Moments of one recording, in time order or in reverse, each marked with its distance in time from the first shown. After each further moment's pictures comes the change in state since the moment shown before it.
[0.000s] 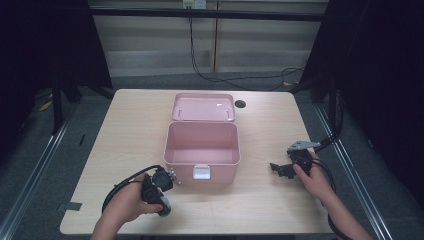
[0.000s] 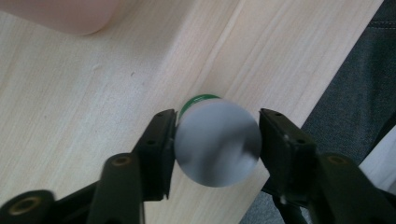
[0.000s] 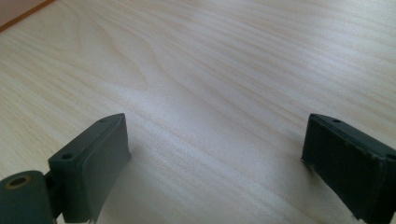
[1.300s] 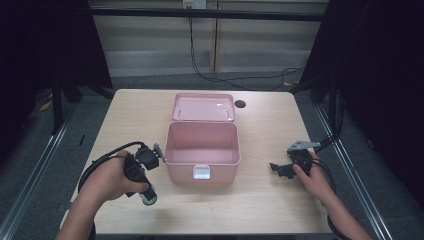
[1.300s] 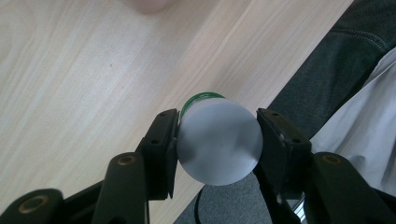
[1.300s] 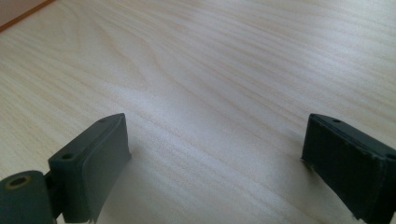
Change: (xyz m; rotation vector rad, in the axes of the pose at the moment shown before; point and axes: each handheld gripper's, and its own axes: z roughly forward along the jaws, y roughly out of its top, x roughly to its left) left arm 0.018 0.004 -0.083 0.073 -0.009 -0.103; right arm 0.000 0.000 0.000 0.000 -0.004 0.002
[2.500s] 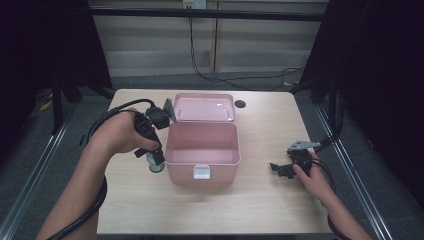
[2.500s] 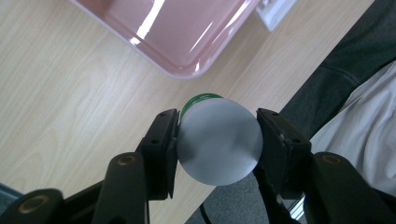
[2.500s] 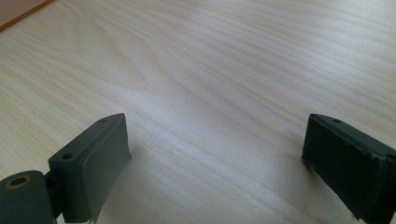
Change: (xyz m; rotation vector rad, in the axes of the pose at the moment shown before) left arm 0.020 0.065 -0.071 -0.002 0.012 -0.008; right arm 0.000 0.000 0.000 -0.003 -0.001 -0.002
